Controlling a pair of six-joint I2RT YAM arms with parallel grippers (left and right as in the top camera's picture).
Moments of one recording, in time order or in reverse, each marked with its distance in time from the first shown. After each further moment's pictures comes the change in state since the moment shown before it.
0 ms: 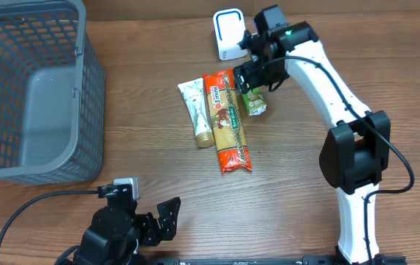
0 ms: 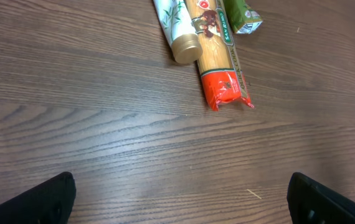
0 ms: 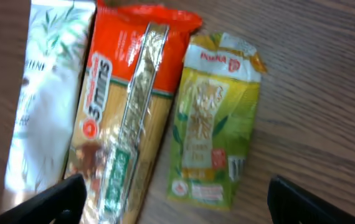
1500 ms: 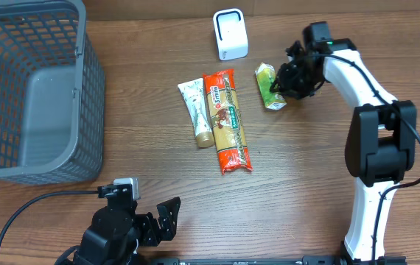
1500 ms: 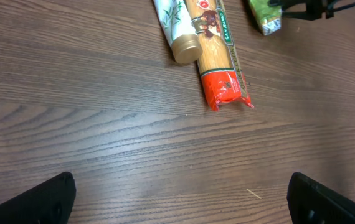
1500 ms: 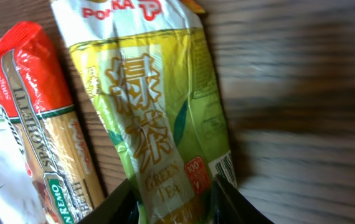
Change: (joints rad) left arm 0.000 0.000 0.000 0.000 0.000 0.000; right arm -0.257 0.000 -0.273 0.177 -0.253 0.261
